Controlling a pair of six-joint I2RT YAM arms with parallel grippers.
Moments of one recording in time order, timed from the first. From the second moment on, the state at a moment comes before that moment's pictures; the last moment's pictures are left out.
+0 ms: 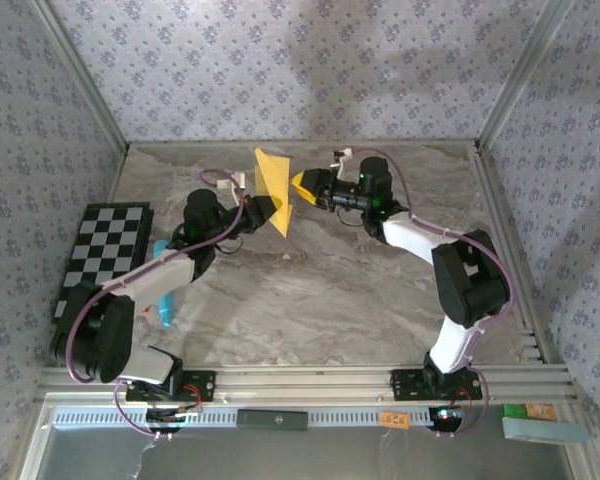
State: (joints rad) left arm -0.43 1.40 0.76 0.48 0.57 -1.04; right arm 0.41 1.74 1.10 0.54 -0.78 1.18
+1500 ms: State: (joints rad) left arm -0.71 2.16 1.56 -0.83 -0.59 -0.32; right arm 0.26 1.39 0.98 -0.18 -0.30 0.55
